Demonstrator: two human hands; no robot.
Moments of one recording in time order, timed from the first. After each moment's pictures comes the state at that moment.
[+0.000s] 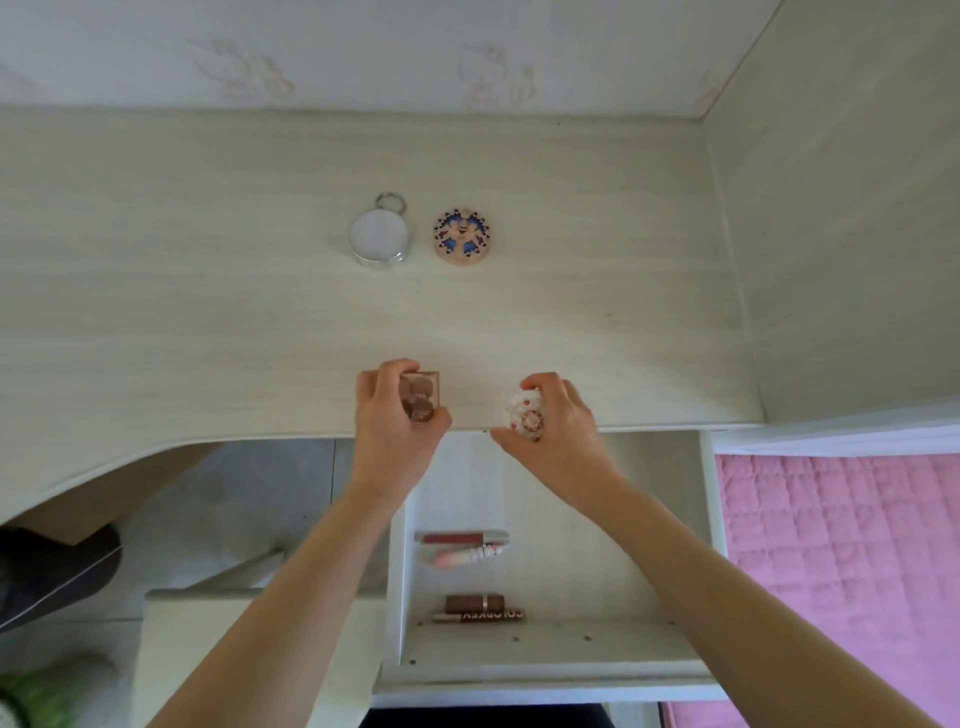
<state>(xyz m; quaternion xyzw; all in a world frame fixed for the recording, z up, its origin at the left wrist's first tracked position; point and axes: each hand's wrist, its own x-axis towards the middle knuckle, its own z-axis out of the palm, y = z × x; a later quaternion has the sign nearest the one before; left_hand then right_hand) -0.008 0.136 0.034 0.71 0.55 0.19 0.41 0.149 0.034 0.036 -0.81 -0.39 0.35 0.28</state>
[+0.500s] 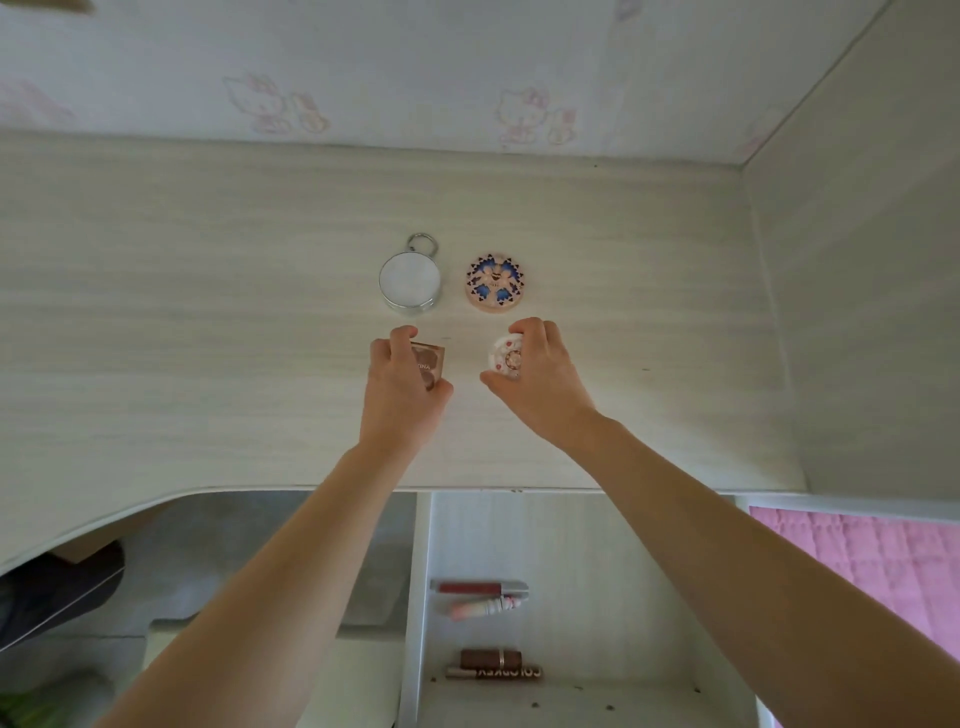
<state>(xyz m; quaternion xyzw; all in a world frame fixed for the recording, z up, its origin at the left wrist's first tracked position) 0.021 0.233 0.015 0.73 0.56 0.13 0.36 0.170 0.166 0.036 -0.81 -0.44 0.31 0.23</state>
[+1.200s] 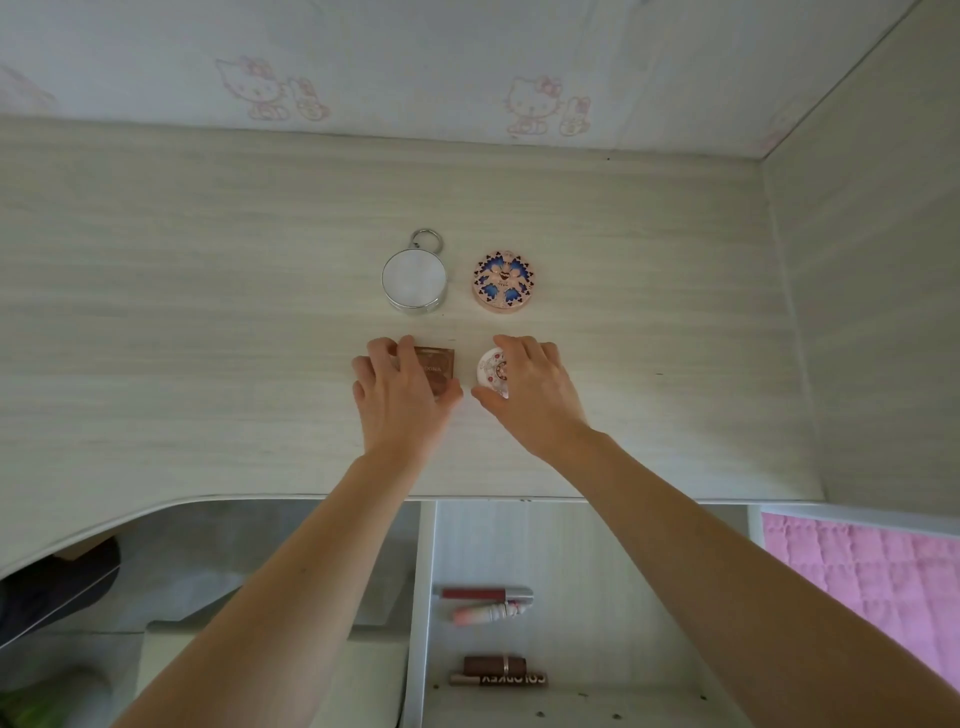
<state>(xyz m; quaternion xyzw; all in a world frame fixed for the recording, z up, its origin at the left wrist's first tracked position) 0.021 0.236 -0.004 0.79 0.59 0.04 0.19 0.156 0.170 0.017 -0.81 -0.52 0.24 0.14</state>
